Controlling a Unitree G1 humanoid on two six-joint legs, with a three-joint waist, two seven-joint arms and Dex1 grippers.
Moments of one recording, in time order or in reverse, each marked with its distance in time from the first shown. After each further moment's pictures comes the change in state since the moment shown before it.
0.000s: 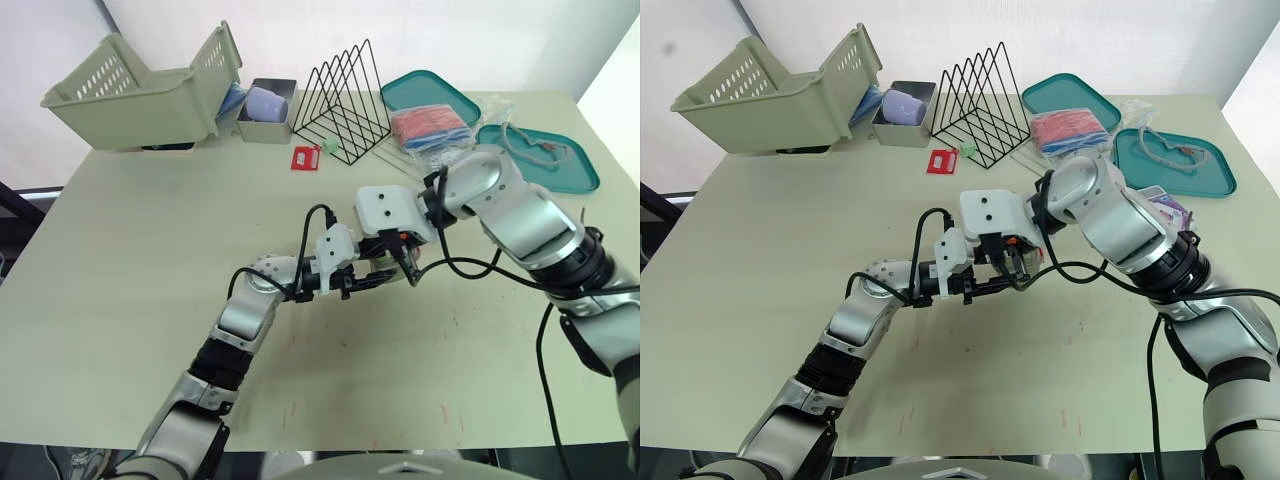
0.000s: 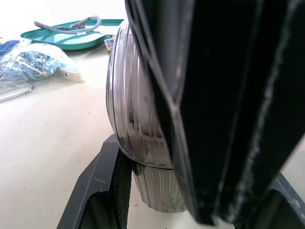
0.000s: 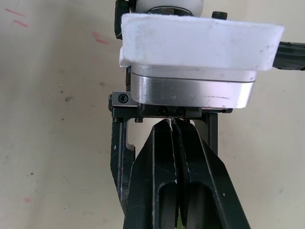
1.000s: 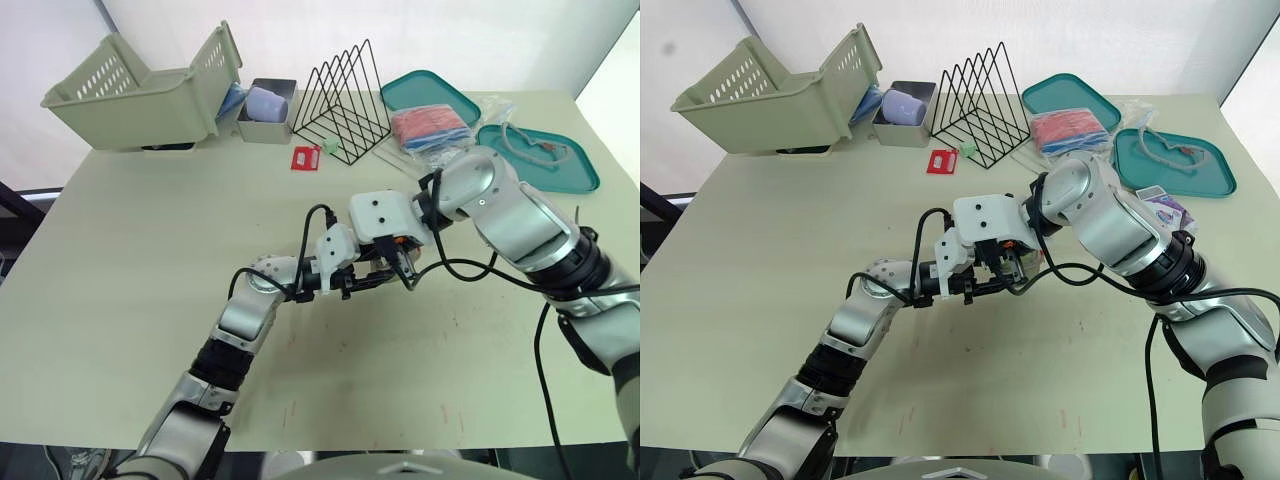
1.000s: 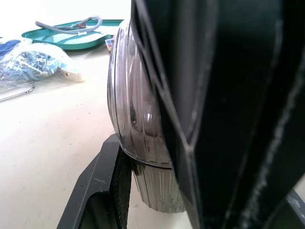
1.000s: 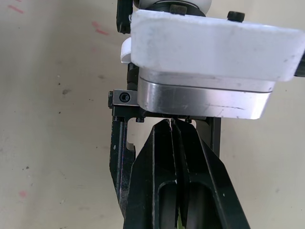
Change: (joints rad) left arm 0.001 -0.004 0.000 0.000 0.000 0.002 0.004; right arm -0.008 0.005 0.024 -0.019 -0.045 0.007 0.008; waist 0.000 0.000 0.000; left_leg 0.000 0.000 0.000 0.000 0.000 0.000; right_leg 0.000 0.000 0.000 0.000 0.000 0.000
